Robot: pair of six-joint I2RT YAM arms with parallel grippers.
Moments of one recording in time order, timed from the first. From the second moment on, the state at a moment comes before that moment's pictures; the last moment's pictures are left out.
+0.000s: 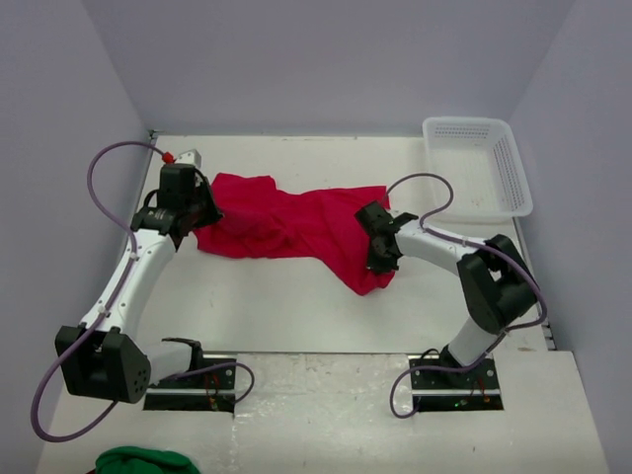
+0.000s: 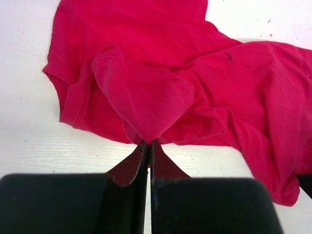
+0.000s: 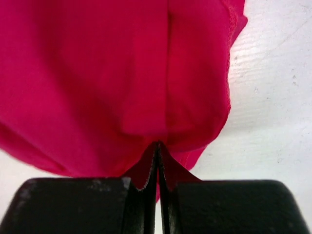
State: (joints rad) left arm -0.12 1.22 1.06 -0.58 -0.01 -0.41; right arm 0.58 1.66 1.01 -0.66 0.20 0.74
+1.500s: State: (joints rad) left arm -0.12 1.06 1.02 -0.60 0.04 -0.41; right arm 0.72 1.06 0.75 -0.79 0.39 1.12
